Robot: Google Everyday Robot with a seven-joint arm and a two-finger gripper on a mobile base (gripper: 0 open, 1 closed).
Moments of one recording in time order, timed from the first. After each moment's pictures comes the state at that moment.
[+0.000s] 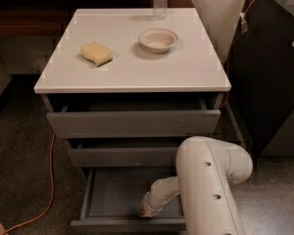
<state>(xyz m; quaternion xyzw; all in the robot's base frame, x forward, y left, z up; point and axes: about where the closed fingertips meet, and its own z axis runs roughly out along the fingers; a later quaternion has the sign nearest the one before) 0.490 0.003 0.155 -0.72 0.66 0.16 0.14</state>
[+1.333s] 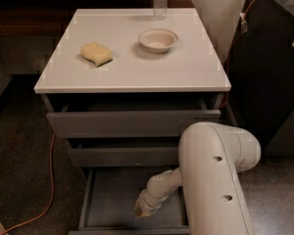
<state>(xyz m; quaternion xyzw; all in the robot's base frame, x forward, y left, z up) 0.472 0.015 0.228 -0.77 0.60 0.15 0.13</state>
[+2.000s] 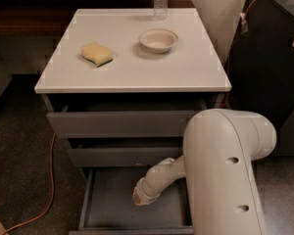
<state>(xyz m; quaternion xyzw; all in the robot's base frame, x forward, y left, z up) 0.499 0.020 0.307 -0.81 0.56 0.10 0.17</state>
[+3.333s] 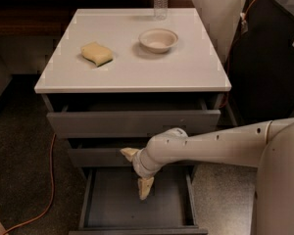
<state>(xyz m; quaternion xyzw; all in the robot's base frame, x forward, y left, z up) 0.525 0.034 0.496 -0.83 0.50 0.06 0.24</state>
